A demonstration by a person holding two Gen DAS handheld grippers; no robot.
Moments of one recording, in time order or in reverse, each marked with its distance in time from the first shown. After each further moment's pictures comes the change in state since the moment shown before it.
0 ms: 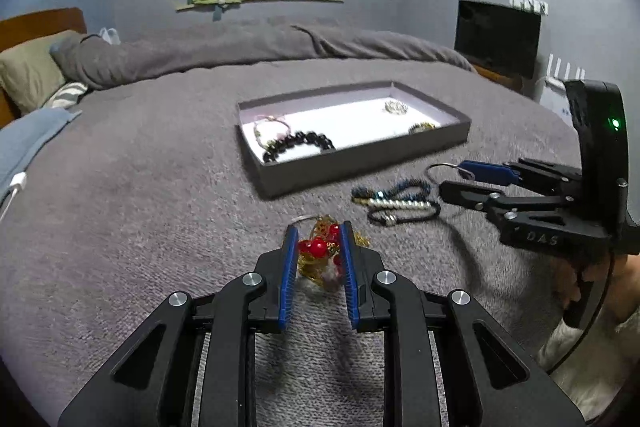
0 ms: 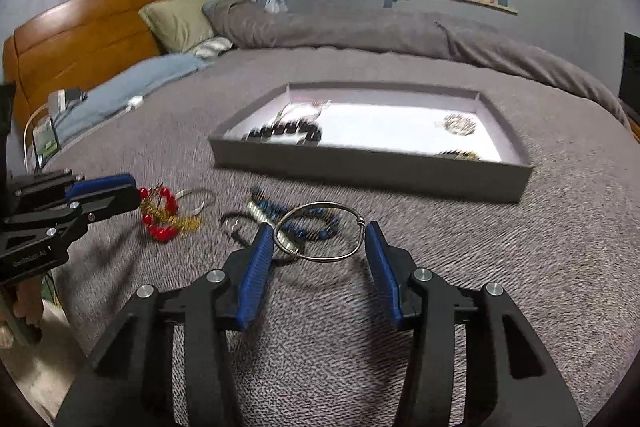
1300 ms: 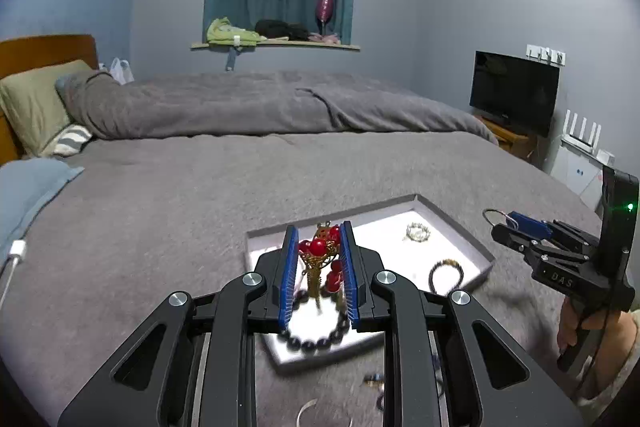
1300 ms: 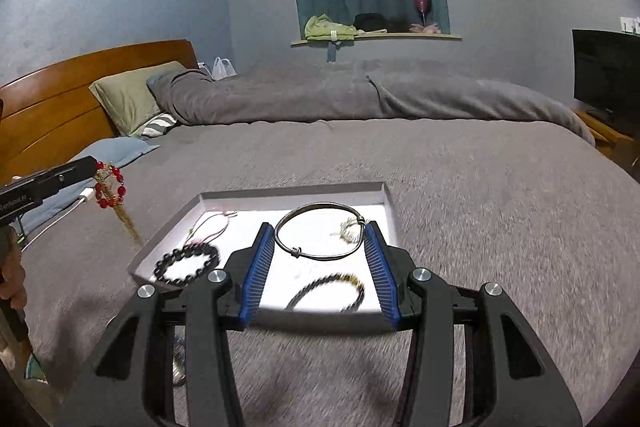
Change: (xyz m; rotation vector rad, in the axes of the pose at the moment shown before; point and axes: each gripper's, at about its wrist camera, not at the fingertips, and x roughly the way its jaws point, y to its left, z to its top) left arm 0.038 0.009 0.139 -0.036 -0.145 0.028; right arm 0.000 -0.100 0.085 0.092 -0.157 -0.137
